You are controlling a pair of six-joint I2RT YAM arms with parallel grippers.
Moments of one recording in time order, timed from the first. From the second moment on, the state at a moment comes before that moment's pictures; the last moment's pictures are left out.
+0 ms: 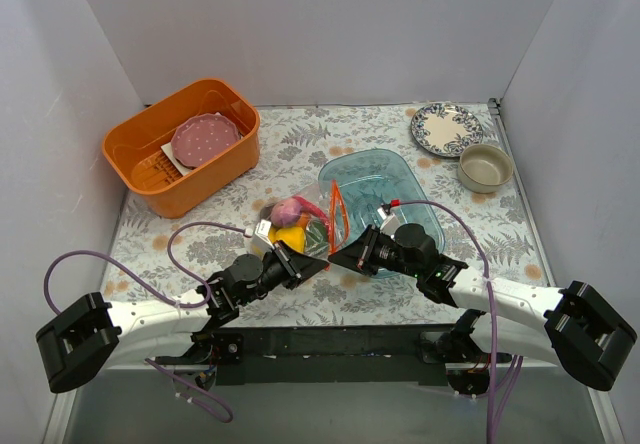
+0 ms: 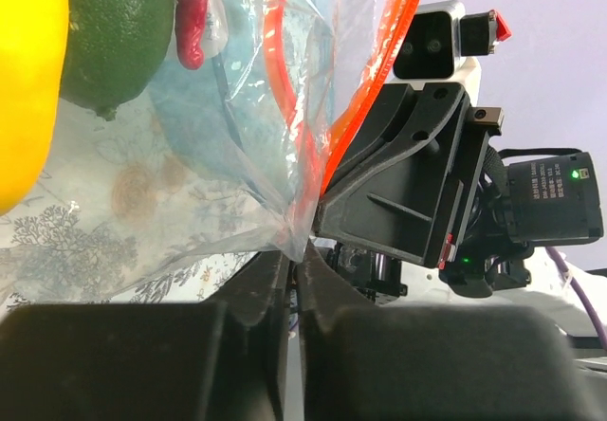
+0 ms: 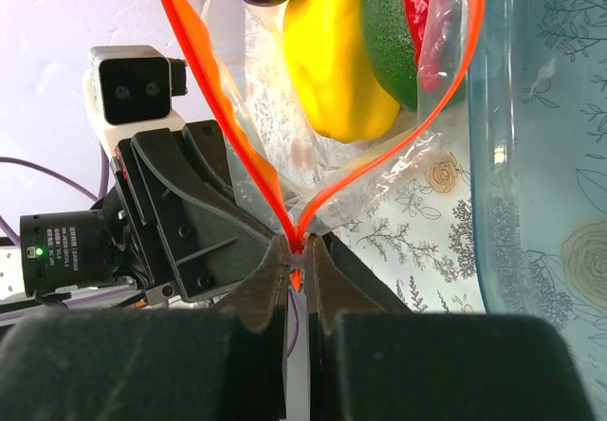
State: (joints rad) left arm -1.00 0.97 0.17 0.62 -0.09 -1.37; right arm 0.87 1.07 0.35 0.42 -0.24 1.26
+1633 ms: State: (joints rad) left arm -1.00 0.74 0.17 0.30 -0.01 -1.38; right arm 0.79 1.11 0.43 0.36 -0.28 1.20
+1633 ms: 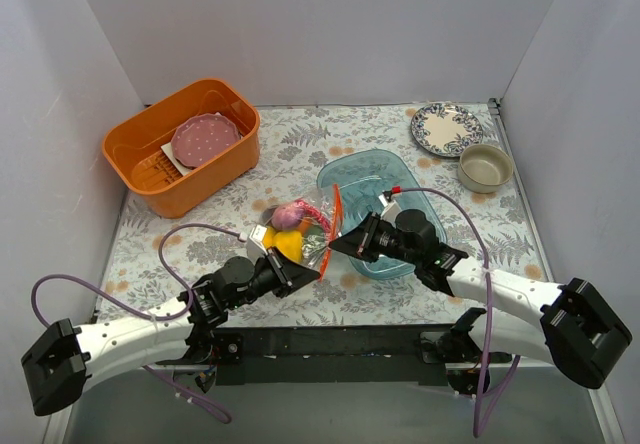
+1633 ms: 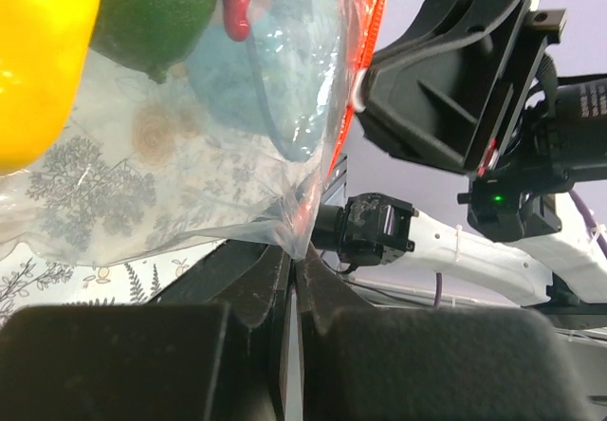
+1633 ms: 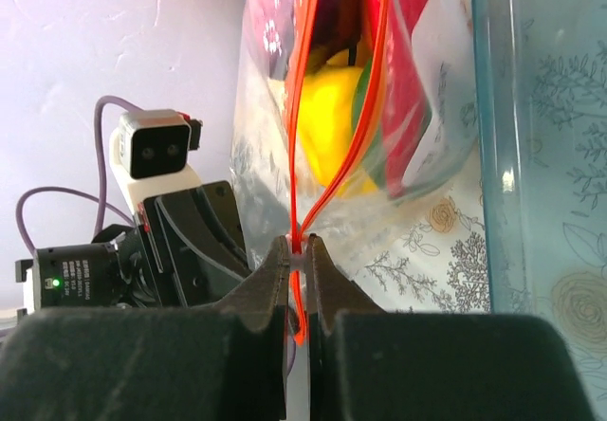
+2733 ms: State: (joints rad) left arm -1.00 0.57 0.18 0.07 0.02 -1.38; right arm 0.60 1.25 0.54 0.39 -0.39 1.14
